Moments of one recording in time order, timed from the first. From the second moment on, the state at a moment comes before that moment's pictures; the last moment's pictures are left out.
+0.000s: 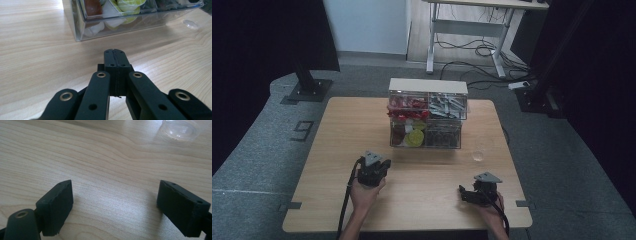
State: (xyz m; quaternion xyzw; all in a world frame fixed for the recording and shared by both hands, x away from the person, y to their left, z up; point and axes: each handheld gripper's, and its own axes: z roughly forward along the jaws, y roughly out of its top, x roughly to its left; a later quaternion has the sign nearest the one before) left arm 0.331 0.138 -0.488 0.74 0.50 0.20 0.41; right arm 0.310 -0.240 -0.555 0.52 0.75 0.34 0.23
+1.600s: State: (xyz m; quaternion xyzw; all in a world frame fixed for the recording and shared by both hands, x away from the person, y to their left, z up) left arm 0.385 0.103 -0.496 0.75 0.49 0.17 0.40; right arm 0.310 -0.240 -0.555 0.52 0.75 0.34 0.23
